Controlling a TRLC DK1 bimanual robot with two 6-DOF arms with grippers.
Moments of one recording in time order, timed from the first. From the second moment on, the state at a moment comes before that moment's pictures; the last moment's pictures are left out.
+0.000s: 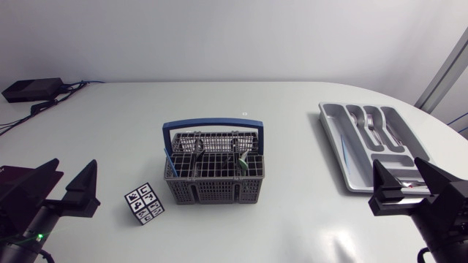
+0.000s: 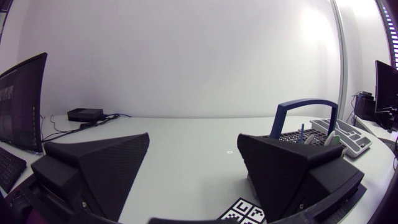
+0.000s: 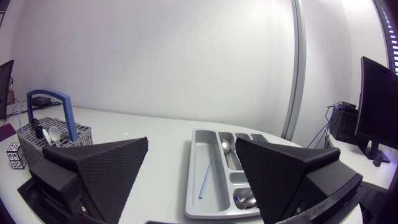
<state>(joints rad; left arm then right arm) -0.02 0.05 0.02 -0.01 0.01 0.00 -0.02 0.06 0.03 -0.01 0.01 -0.07</state>
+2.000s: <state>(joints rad) -0.28 0.95 0.62 -0.42 0.35 0.18 0.24 0.83 0.61 -0.53 -0.24 -0.25</state>
